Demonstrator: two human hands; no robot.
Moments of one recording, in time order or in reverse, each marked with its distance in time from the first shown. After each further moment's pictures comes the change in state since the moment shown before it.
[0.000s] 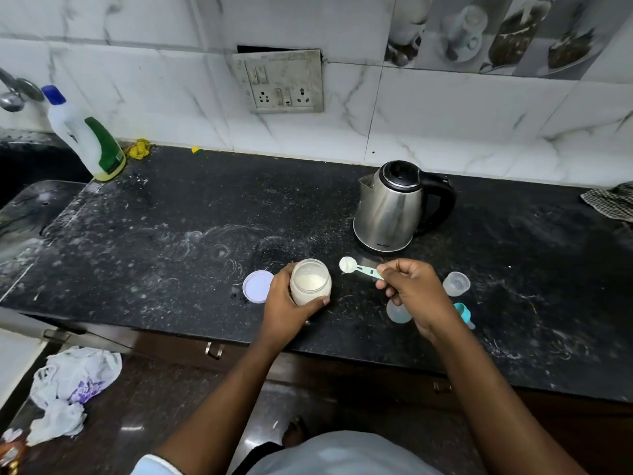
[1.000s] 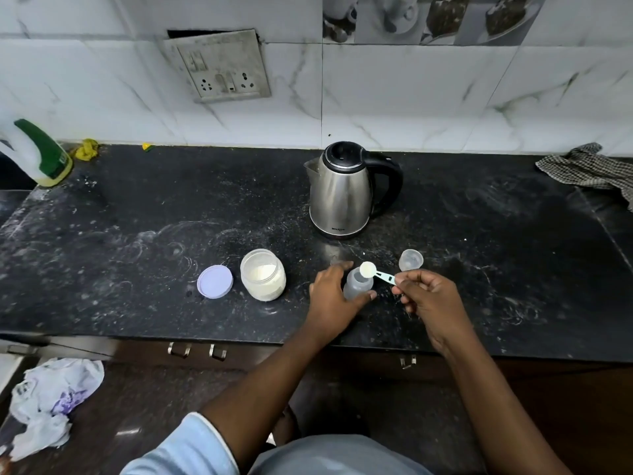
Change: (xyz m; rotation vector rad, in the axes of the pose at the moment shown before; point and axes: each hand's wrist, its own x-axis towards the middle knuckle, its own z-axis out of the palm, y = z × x) left_hand -0.028 0.062 0.154 0.298 -0.229 0.106; right_hand -0.023 0.072 -0.112 0.192 0.174 -0.002
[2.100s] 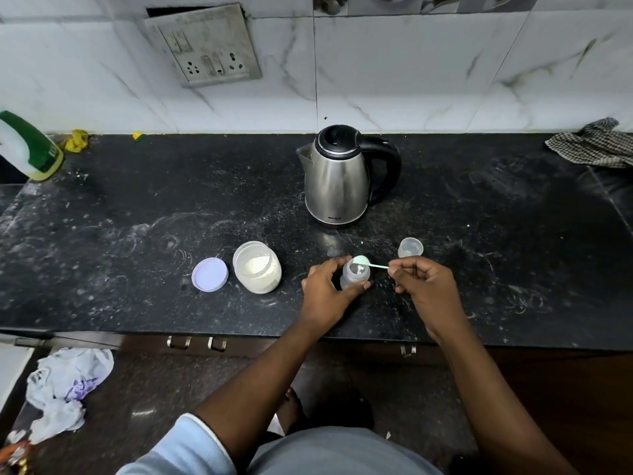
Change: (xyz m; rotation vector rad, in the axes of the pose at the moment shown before) left_hand -0.002 0.005 -0.002 -0.142 0.007 -0.099; right_hand 0.009 0.003 -0.001 -0.096 -0.010 -0.099
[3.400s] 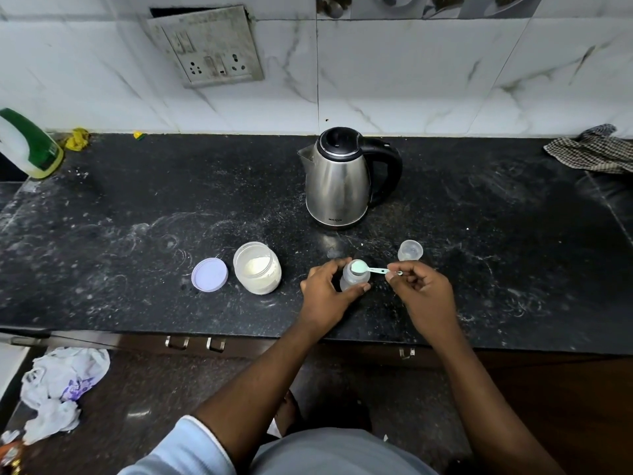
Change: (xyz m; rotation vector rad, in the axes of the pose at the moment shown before) left_hand 0.002 -0.008 0.002 -0.006 -0.001 0.023; right_hand -0.003 0.012 0.002 -0.206 0.015 -0.143
